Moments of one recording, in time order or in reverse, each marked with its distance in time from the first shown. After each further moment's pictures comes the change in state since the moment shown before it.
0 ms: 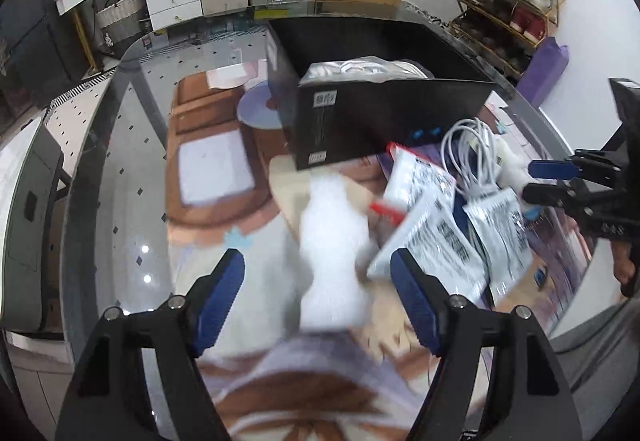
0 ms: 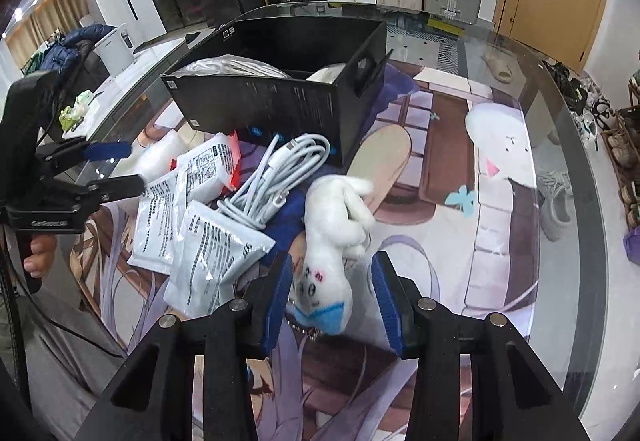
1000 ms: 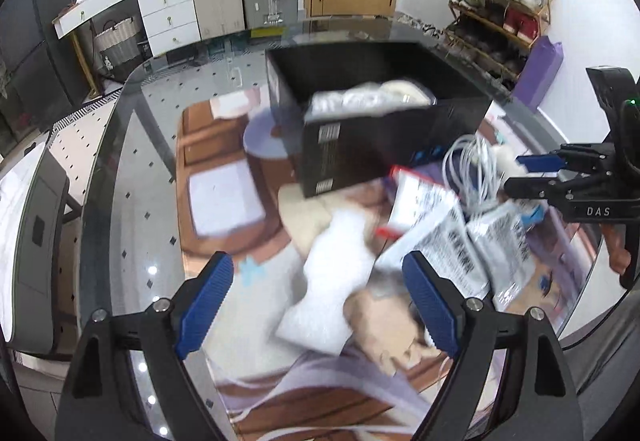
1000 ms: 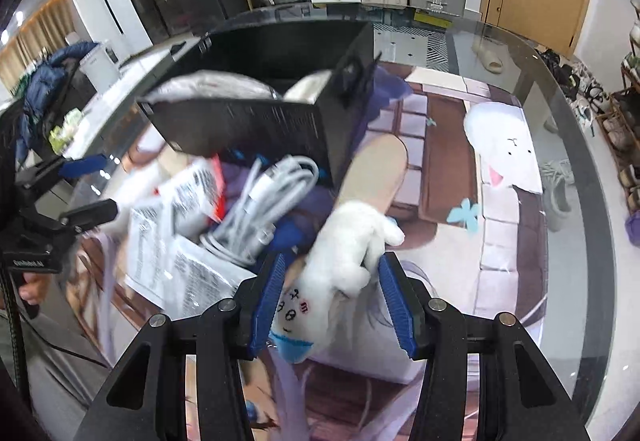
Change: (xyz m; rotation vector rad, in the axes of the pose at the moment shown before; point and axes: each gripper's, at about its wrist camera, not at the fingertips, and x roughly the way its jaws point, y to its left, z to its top) left arm -0.010 0.006 0.002 0.046 -0.060 0.018; right arm 0.020 -0.005 0.015 0.057 0.005 -0.016
